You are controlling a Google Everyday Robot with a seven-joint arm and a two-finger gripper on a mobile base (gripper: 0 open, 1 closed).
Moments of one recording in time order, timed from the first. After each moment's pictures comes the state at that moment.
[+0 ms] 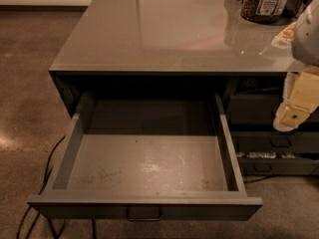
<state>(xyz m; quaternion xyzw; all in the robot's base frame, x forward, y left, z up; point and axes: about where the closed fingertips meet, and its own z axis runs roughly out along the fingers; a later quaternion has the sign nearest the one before) 0.438 -0.216 0.977 -0.60 0.78 -0.04 0.16</state>
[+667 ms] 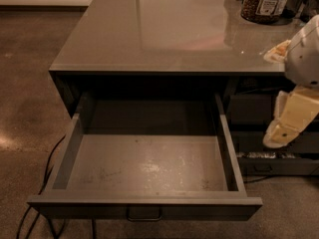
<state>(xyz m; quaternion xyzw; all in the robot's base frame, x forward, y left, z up) 0.426 -0.203 0.955 -0.61 0.77 -0.02 0.18</state>
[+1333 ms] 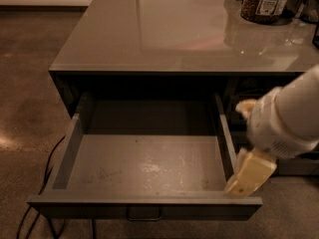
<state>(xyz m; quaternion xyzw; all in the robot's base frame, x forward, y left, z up) 0.381 -0.151 0.871 -0.58 0.79 0.04 0.20</state>
